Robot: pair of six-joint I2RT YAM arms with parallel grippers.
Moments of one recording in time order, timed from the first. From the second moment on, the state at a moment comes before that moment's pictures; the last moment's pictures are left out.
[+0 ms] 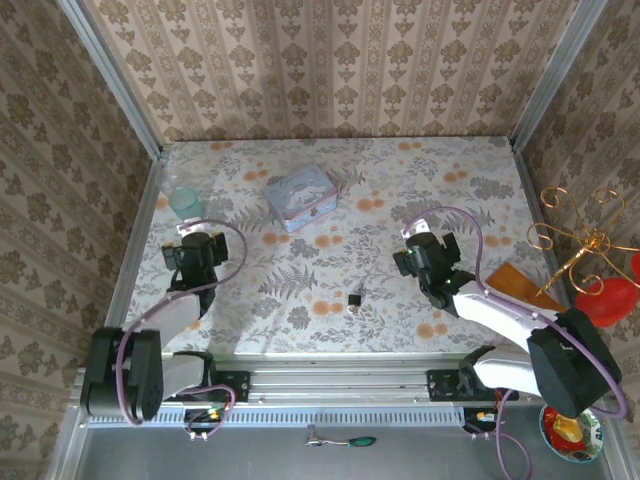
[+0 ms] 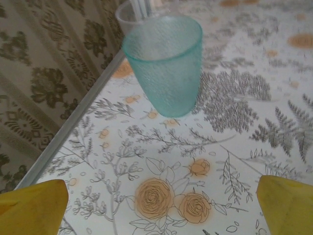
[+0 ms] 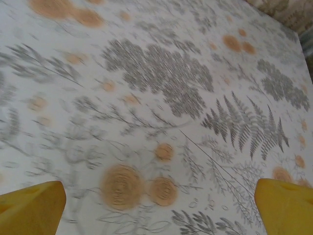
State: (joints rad) left arm -0.14 1.21 0.36 0.38 -0.46 -0.03; right arm 0.45 1.22 0.47 0.06 0.54 -0.11
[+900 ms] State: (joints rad) left arm -0.03 1.56 0.35 0.87 -0.20 0.06; right arm 0.00 1.43 0.41 0.63 -0.20 -0.10
